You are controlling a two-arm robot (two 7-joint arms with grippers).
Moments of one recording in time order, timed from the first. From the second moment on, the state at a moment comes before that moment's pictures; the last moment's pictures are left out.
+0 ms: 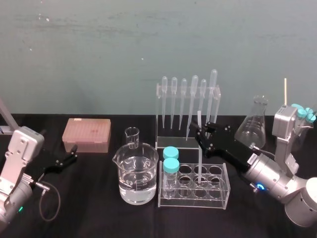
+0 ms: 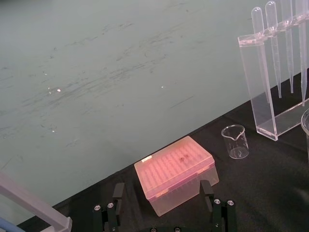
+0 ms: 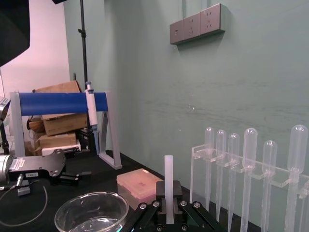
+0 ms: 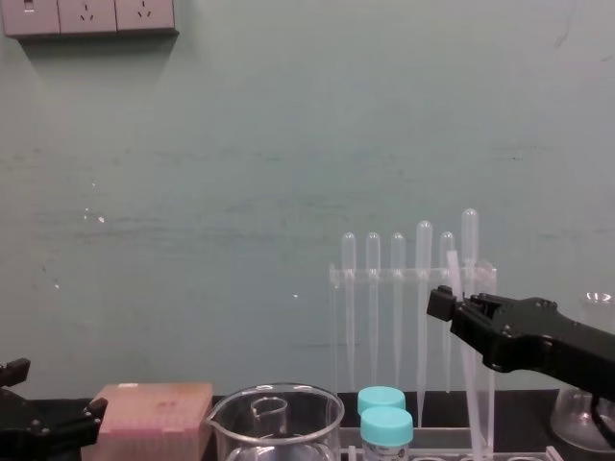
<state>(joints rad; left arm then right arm) -0.20 0.60 0.45 -1.41 -0.25 -0.12 0.03 0.40 0.34 -0.38 -1.12 0.56 -0.33 0.73</state>
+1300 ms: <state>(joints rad) -0.20 0.60 0.45 -1.41 -0.25 -0.12 0.03 0.39 0.34 -0.38 -1.11 0.52 -0.34 0.71</state>
